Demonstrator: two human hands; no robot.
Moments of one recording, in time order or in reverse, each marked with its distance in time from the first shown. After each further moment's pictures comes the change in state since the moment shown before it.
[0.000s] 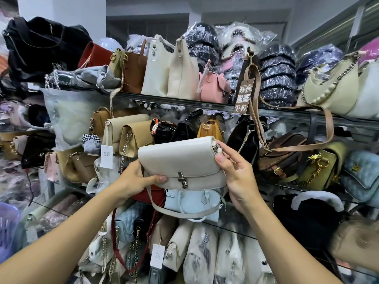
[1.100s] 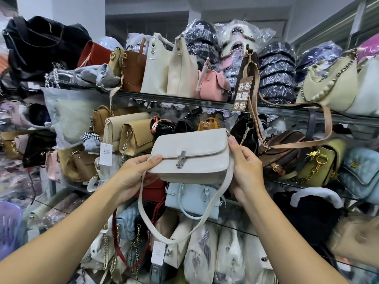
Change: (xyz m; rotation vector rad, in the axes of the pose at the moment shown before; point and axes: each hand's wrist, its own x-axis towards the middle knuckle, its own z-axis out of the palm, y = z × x) left_hand -0.011 0.033 0.016 -0.421 0.066 -0.260; right_hand 0.009 -0.009 0.001 0.024 0.371 0.147
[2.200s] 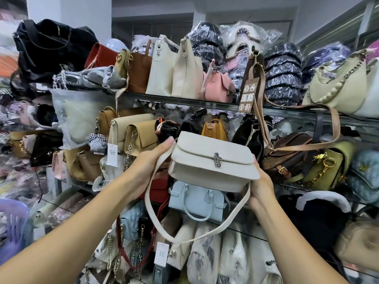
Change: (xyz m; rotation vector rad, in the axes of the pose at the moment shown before) left_hand -0.019 0.028 0.035 0.196 -0.076 0.077; right_hand 0.024 0.026 -0.037 0.233 0.068 0.245
